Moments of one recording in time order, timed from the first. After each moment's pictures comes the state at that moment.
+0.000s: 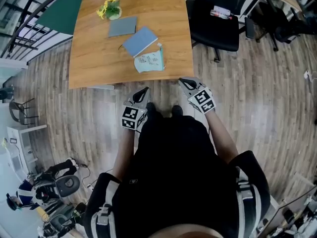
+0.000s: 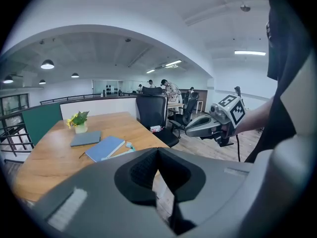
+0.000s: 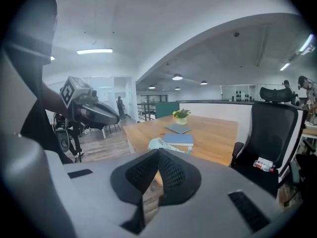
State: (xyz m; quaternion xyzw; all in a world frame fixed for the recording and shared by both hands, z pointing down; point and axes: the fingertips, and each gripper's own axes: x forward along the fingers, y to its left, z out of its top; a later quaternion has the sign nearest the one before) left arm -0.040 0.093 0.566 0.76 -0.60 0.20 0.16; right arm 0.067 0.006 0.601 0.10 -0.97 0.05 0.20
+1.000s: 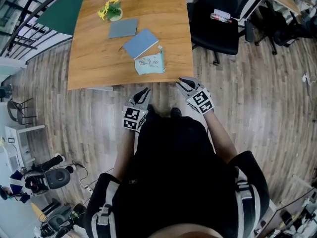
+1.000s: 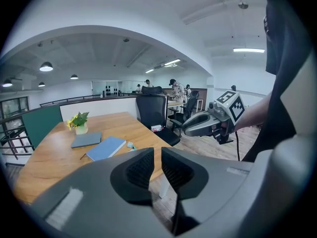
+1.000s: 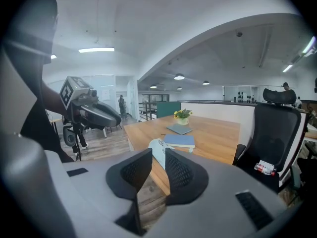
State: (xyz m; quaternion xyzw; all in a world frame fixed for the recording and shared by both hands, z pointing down) left arm -0.041 0.089 0.573 0.76 -0.60 0.21 0.15; right arm 0.057 0.002 0.603 0.09 -0.98 0.04 0.20
